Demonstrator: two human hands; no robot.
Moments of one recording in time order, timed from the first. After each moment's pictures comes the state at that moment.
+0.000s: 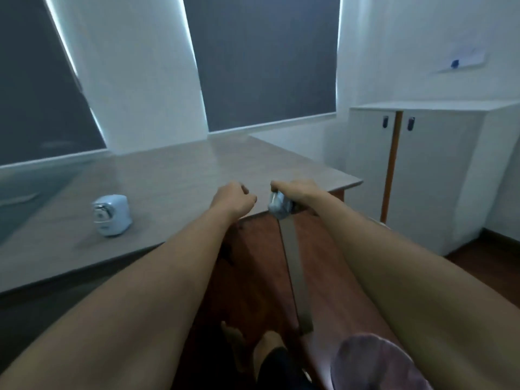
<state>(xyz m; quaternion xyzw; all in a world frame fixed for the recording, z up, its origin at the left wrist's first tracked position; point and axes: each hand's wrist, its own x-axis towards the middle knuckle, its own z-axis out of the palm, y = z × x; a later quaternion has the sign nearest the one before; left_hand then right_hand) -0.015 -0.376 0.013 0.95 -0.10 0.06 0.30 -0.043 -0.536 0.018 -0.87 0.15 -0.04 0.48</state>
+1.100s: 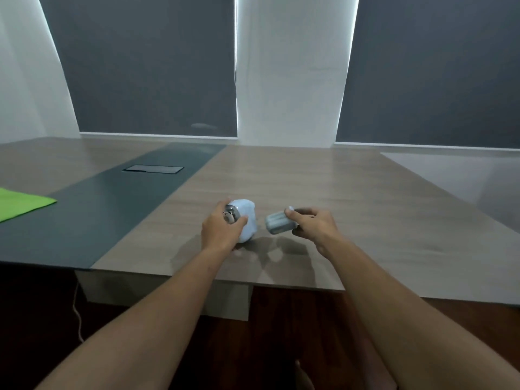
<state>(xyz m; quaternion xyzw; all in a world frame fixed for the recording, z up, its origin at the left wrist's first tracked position) 0.074 -0.085 -0.028 0.82 0.19 0.28 0.47 0.144 -0.277 -0.020 -0.73 0.00 0.02 0.69</state>
